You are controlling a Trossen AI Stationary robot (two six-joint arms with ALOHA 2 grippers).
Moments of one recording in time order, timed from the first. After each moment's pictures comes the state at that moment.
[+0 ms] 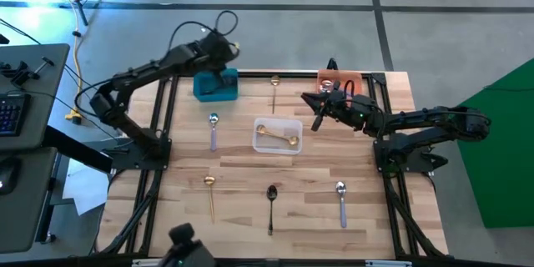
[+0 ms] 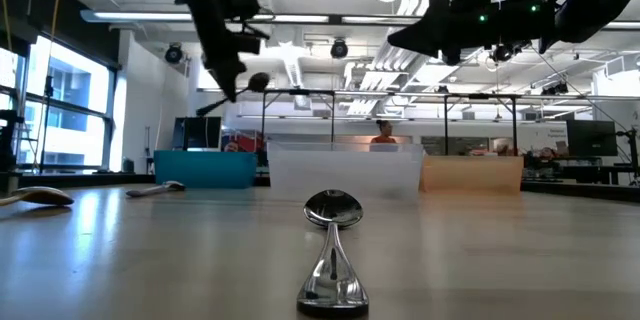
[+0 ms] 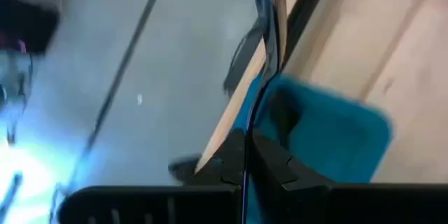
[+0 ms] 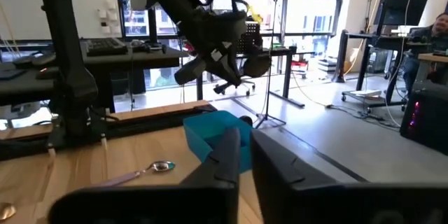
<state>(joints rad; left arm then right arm) 0.73 1.55 1.31 -0.72 -0.31 0.41 -0.27 1.18 0.42 0.83 0.19 -0.03</state>
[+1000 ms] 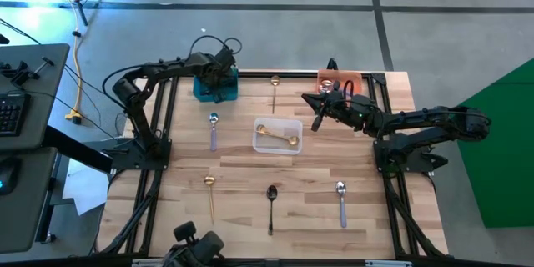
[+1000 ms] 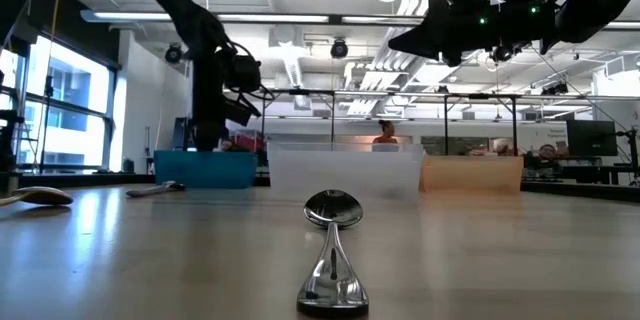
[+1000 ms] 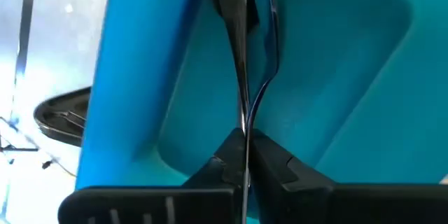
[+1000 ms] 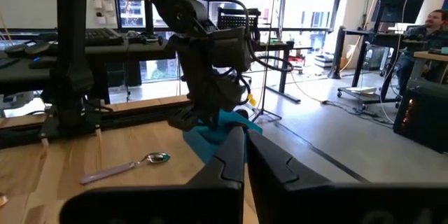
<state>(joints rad) 0.81 1.80 1.19 -0.75 -0.28 0.37 -0.27 1.18 0.42 0.81 0.20 -0.05</state>
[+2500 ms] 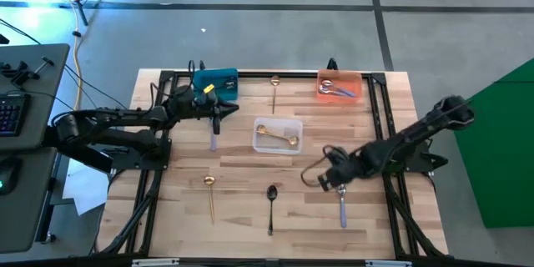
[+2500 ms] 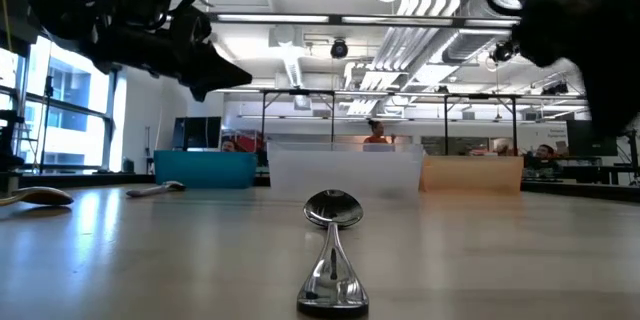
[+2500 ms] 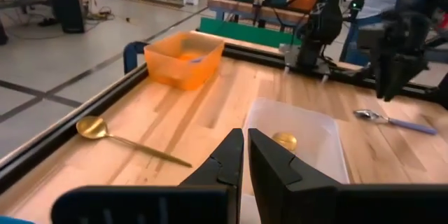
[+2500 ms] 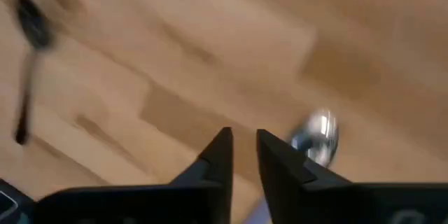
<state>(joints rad) 0.52 1.13 0.31 0.65 0.32 -0.08 0.47 1.33 0.82 -0.76 0.06 1.58</state>
